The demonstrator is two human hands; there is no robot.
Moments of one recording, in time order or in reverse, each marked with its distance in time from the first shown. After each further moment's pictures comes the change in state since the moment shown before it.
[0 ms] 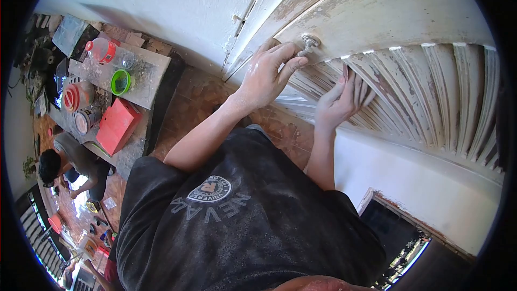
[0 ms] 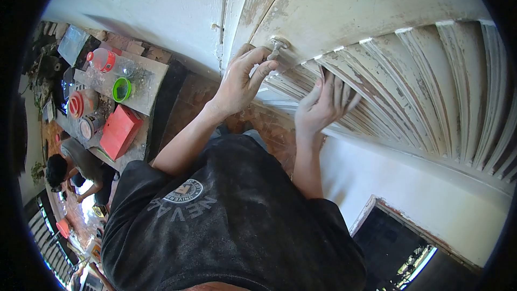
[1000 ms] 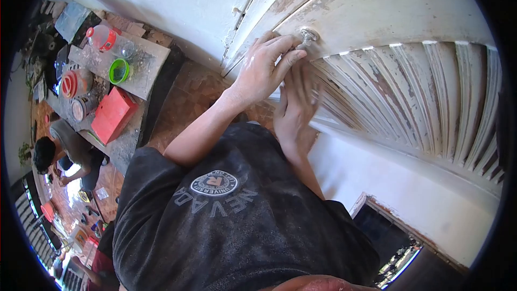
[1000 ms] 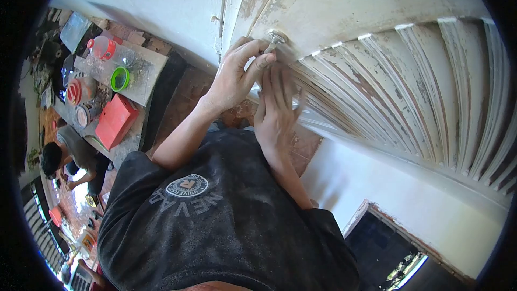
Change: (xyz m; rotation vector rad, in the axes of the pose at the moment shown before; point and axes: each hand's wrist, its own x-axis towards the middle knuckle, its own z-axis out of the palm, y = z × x) left_hand -0.004 0.008 0.002 0.023 0.092 0.057; right_hand -0.039 -0.053 -0.009 0.137 -0.388 -0.064
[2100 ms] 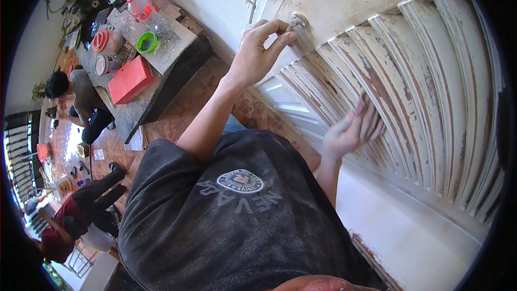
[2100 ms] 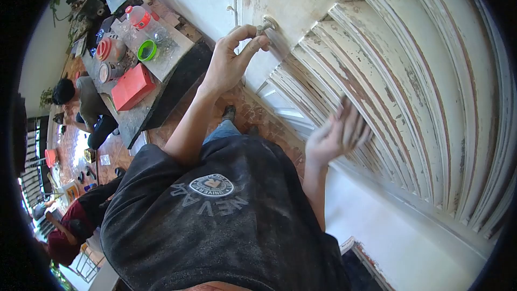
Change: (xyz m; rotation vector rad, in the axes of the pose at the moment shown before) left_hand -0.007 0.019 0.018 -0.027 0.200 -0.174; right_hand -0.008 0.137 -0.042 0.013 0.487 -0.132
